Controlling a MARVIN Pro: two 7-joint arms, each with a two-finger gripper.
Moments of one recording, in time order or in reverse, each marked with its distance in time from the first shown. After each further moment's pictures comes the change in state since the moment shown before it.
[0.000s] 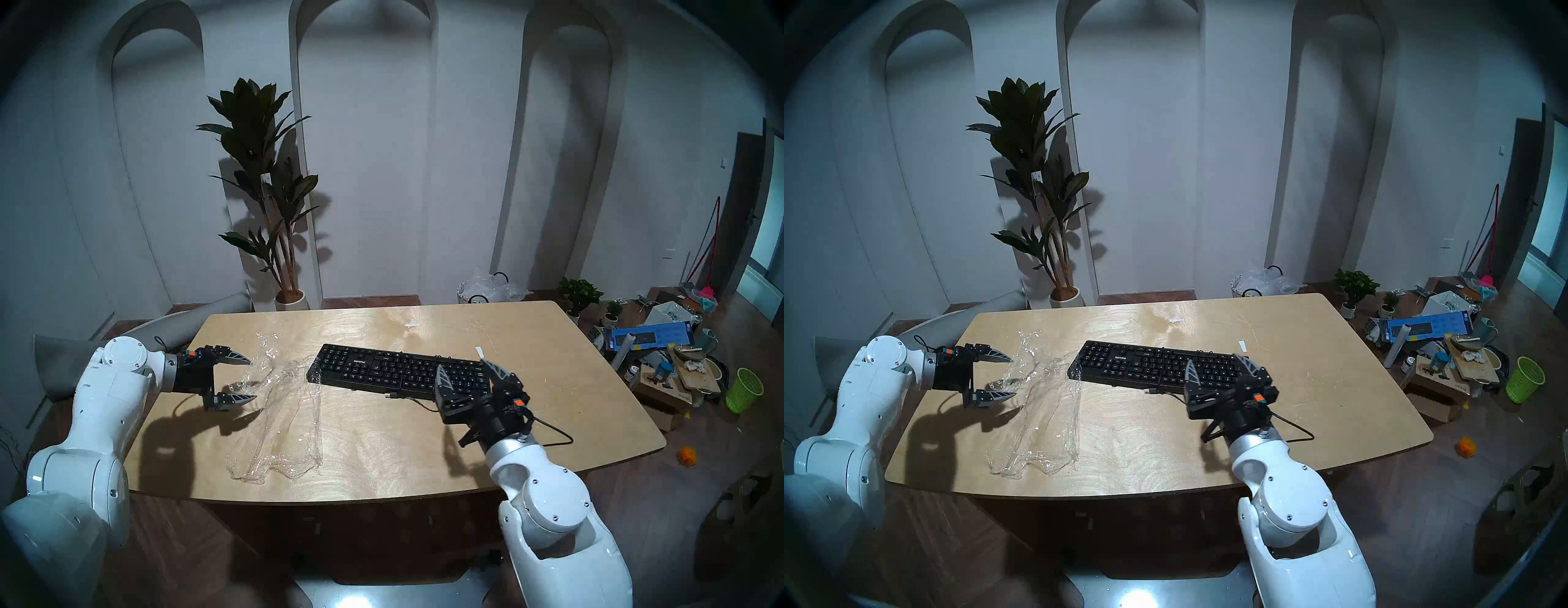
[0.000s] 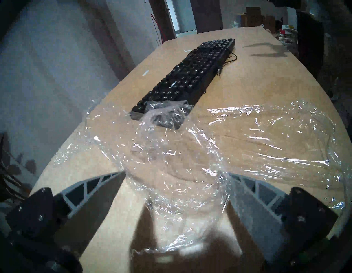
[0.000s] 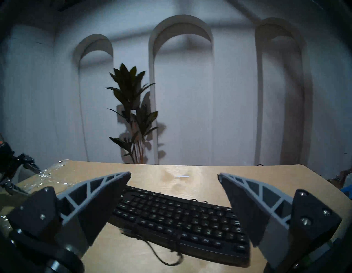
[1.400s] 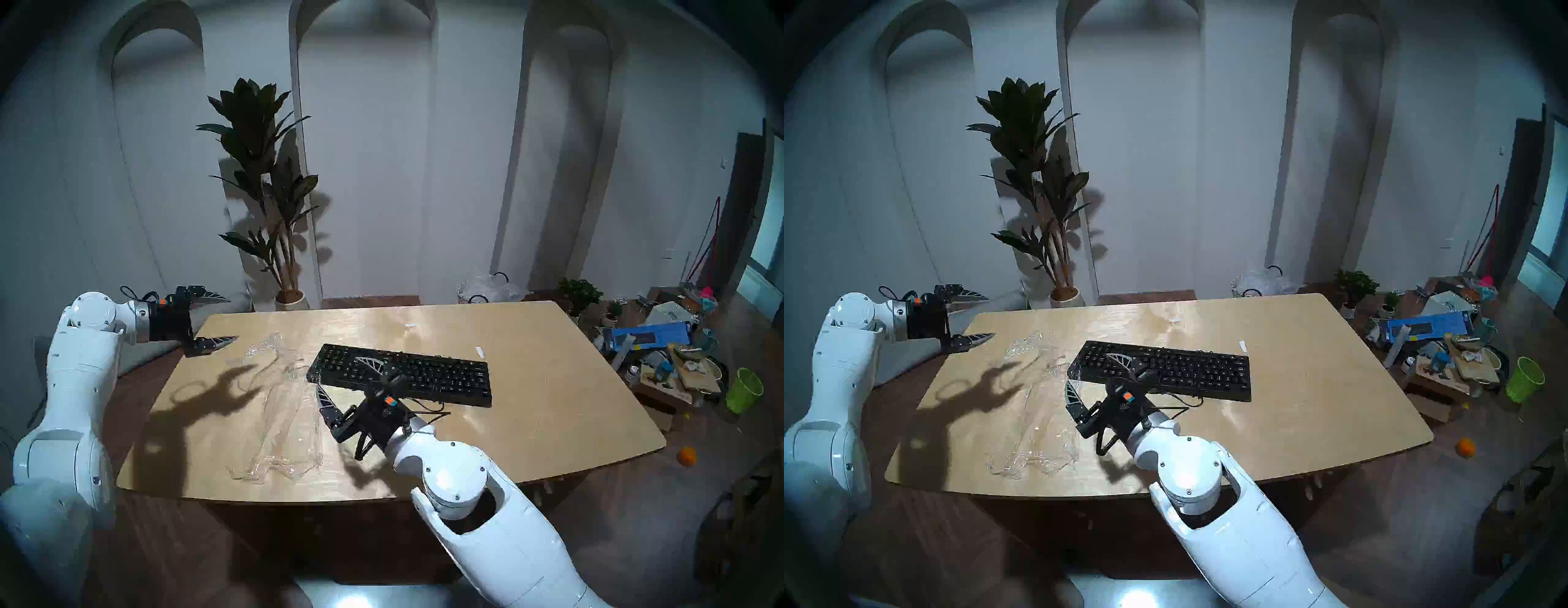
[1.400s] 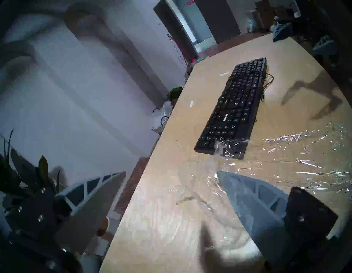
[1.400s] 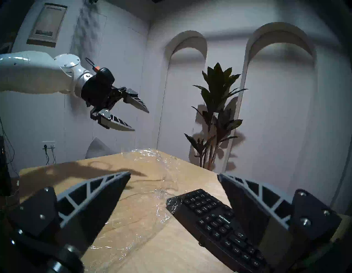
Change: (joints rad) left arm -0.057 0.055 -0.086 -0.143 -0.069 -0.019 0.029; right arm 0.342 0.040 -0.364 0.285 -0.116 0.002 0.085
